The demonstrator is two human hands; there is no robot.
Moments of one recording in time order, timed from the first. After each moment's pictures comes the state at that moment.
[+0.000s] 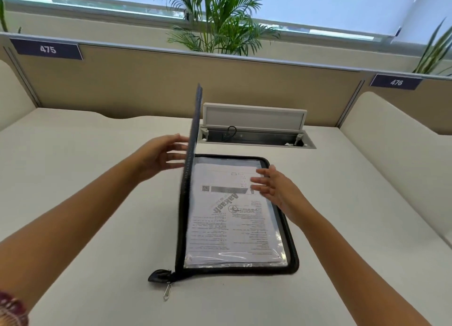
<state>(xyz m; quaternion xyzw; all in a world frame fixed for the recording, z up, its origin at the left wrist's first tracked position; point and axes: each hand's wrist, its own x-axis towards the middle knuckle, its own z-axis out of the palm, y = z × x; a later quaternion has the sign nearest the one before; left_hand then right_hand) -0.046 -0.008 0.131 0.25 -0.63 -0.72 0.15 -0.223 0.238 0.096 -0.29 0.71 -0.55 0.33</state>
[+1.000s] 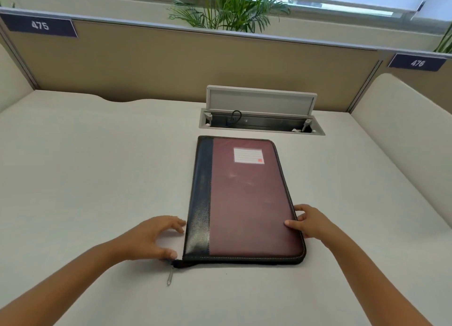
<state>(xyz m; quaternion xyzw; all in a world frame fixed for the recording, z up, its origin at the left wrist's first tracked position) 0.053 0.052 -0.010 0.15 -0.91 -0.38 -0.05 -0.259 0.305 0.018 -0.17 0.86 -0.31 0.36</state>
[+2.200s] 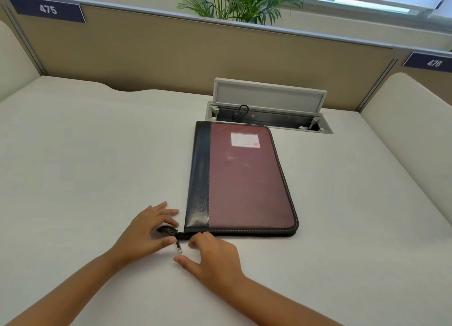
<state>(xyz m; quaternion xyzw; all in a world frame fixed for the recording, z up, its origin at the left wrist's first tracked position) 0.071 0.057 -0.047 0.20 -0.91 -0.33 0.16 -0.060 0.231 -0.037 -0.56 0.80 -0.22 -0.04</state>
